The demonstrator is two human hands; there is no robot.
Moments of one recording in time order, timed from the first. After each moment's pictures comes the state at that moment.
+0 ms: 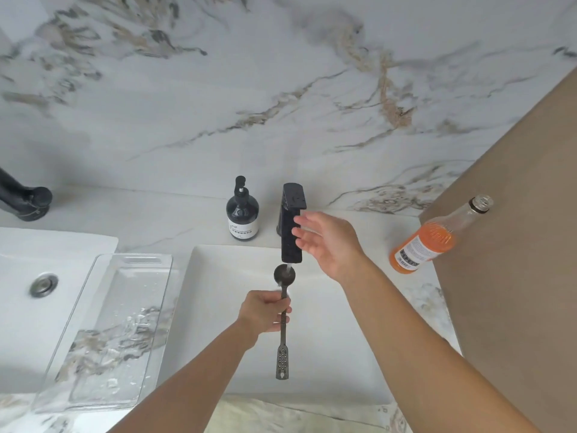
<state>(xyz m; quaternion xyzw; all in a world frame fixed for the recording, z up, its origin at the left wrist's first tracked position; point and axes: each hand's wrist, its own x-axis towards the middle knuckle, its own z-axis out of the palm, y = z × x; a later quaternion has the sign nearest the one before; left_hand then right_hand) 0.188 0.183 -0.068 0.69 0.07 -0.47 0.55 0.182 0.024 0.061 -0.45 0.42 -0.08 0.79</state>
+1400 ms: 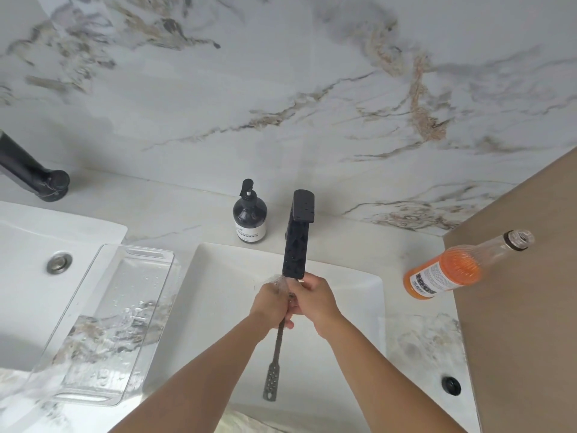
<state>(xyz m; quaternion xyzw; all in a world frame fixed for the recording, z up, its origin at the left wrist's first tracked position) 0.204 0.137 -0.067 0.77 0.05 -0.43 0.47 0.159 0.039 -0.053 -0.67 0.37 0.08 0.64</state>
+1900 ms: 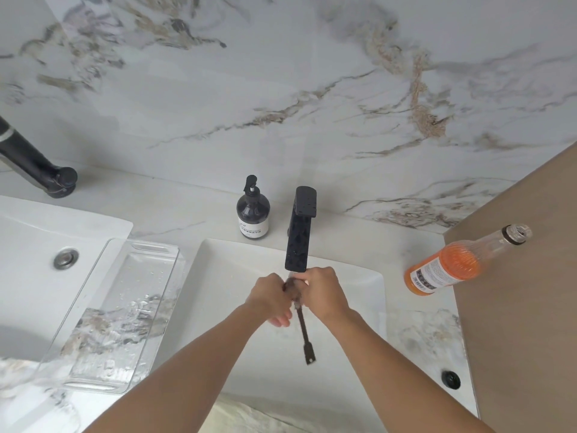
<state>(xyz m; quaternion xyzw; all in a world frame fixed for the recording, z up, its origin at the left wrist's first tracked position) 0.216 0.143 -0.047 0.81 -0.01 -0.48 0.34 0.154 0.022 -0.056 -0.90 0.20 0.05 0.39</state>
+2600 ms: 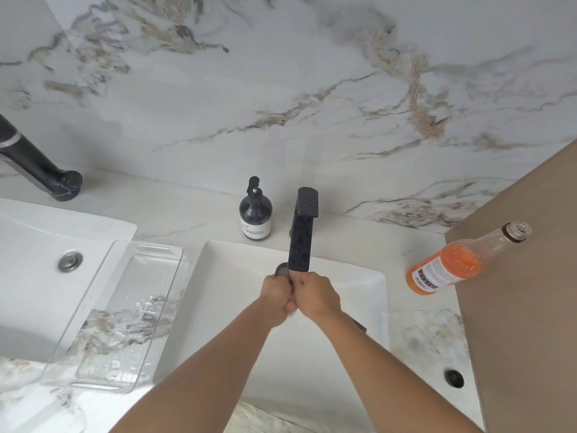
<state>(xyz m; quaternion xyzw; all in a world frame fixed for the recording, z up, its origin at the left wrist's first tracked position) 0.211 0.130 -0.063 0.60 0.18 -0.44 0.64 0.164 0.042 -0.050 -0.89 0.29 0.16 0.32</state>
